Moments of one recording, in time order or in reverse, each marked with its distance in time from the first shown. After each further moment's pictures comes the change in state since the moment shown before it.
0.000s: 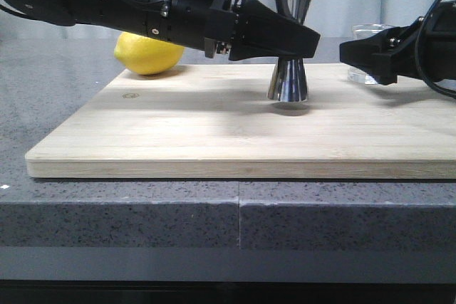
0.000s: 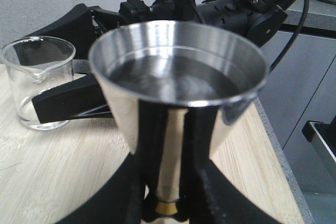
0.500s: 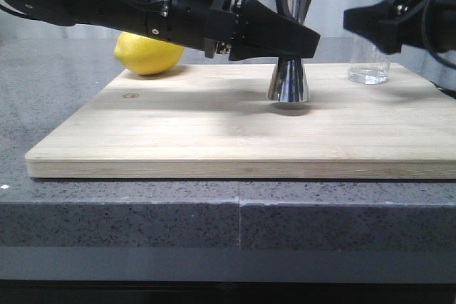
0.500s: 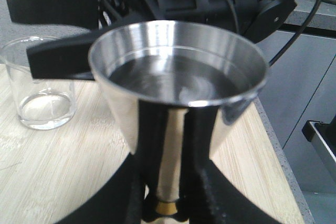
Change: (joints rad) left arm 0.000 0.000 0.000 0.002 0.000 0.000; right arm 0.000 -0.083 0.000 0.027 -0.030 0.005
